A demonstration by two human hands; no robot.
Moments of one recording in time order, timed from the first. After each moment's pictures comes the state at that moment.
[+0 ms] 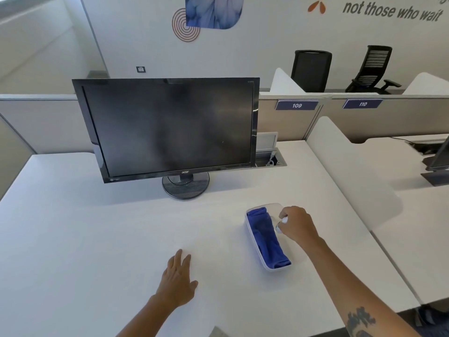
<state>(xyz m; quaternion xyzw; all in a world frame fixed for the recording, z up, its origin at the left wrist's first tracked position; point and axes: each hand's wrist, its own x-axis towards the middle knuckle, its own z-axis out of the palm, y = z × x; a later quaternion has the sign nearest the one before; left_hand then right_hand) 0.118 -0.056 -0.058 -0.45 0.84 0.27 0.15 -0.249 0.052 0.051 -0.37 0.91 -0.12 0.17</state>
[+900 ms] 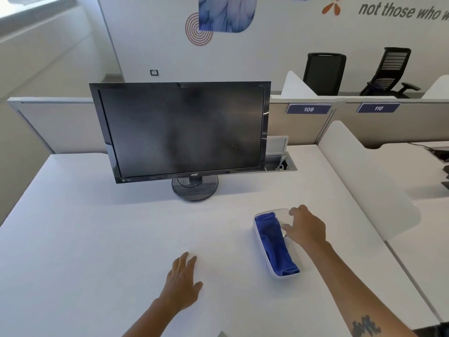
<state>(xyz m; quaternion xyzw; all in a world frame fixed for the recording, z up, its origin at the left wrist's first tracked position) 0.125 -0.055 -0.055 -0.45 0.84 0.28 0.11 -0.242 0.040 0.059 -0.39 0.92 -0.02 0.08</state>
